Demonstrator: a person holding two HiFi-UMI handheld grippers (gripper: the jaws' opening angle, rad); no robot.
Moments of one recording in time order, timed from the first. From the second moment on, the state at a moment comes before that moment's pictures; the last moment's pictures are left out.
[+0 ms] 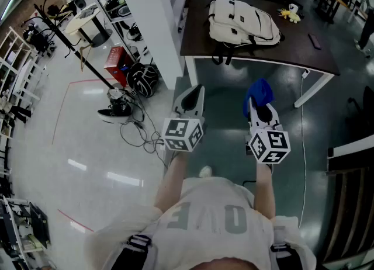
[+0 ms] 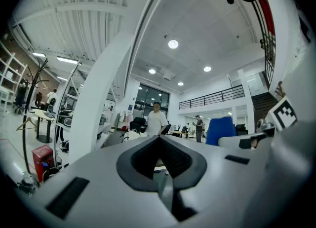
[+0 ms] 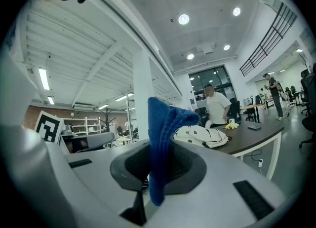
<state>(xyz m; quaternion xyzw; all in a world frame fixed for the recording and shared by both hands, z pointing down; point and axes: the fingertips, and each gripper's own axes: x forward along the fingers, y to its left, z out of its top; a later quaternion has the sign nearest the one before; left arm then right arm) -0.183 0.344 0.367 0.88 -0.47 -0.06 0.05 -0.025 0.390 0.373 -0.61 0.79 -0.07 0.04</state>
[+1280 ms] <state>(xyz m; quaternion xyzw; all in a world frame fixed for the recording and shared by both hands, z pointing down) -0.137 0.367 0.421 0.87 -0.48 -0.02 0.09 0.029 0.403 0.412 -0.56 0.82 -0.12 0.06</state>
